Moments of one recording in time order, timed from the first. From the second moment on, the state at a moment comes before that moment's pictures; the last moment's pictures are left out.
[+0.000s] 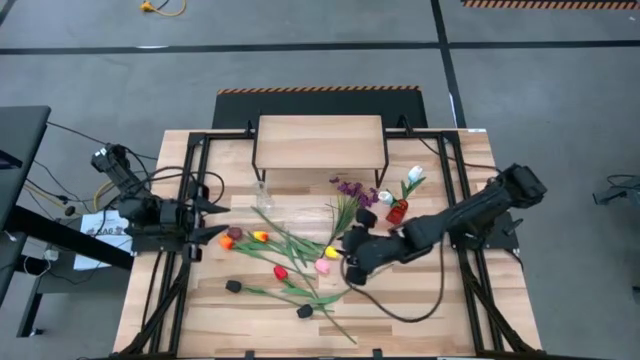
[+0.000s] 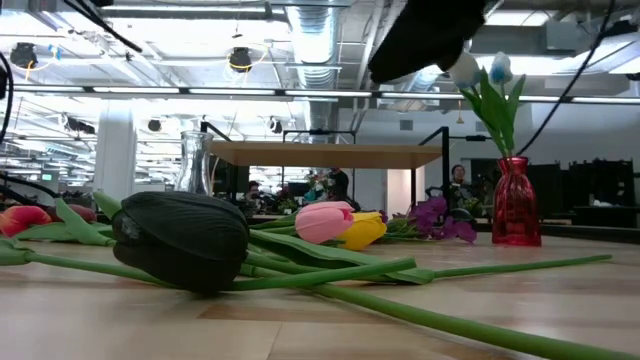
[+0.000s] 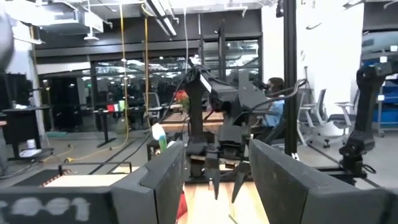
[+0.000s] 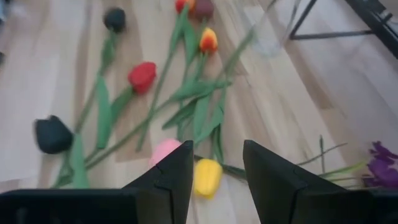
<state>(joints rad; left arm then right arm) -0.80 0.38 0.33 0.44 -0.79 0.29 0.41 1.60 1.14 -0.37 0.47 0.32</state>
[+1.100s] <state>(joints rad) -0.80 0.38 0.32 0.37 -0.77 0.32 0.23 1.83 1.34 -0.79 0.32 -0.09</state>
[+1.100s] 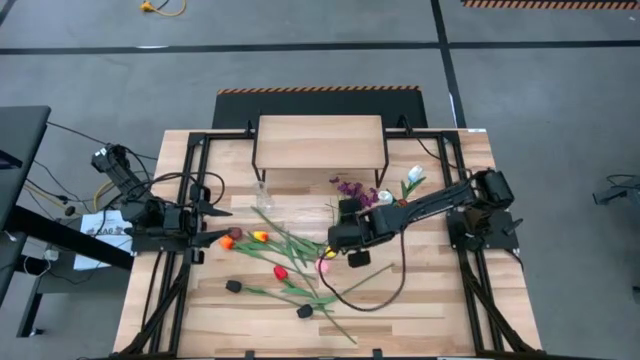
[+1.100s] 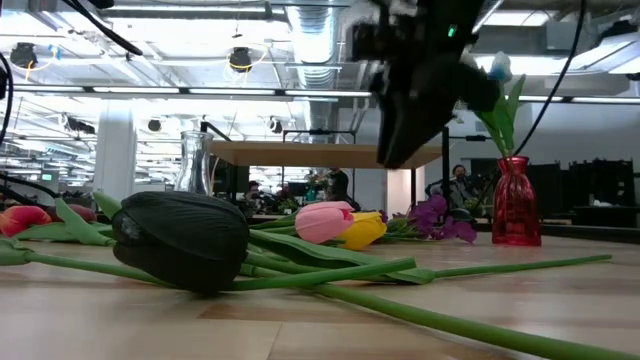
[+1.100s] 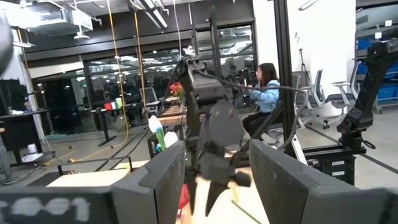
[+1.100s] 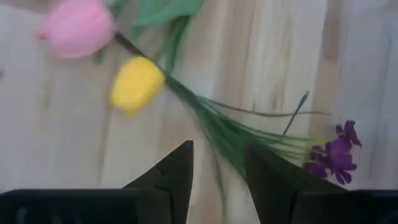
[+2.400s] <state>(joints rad) -0.80 0.39 0.32 0.32 -0.77 0.30 0.08 2.01 1.35 -0.77 0.43 -0.14</state>
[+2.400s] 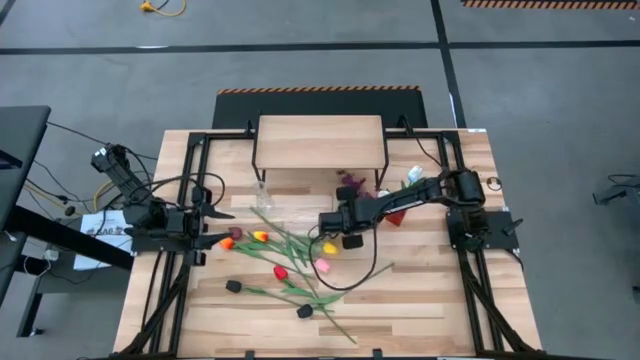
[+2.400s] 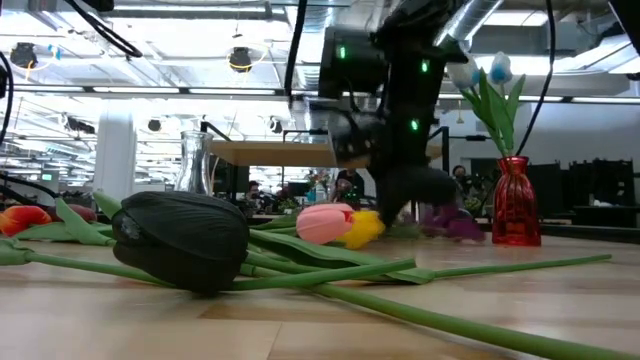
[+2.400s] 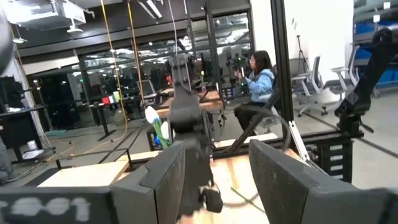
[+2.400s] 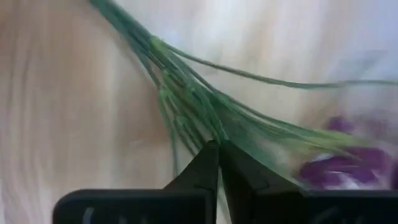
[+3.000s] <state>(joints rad) -0.80 0.39 0.32 0.39 -0.77 0.31 0.19 1.92 1.47 -0.79 0.78 -0.15</state>
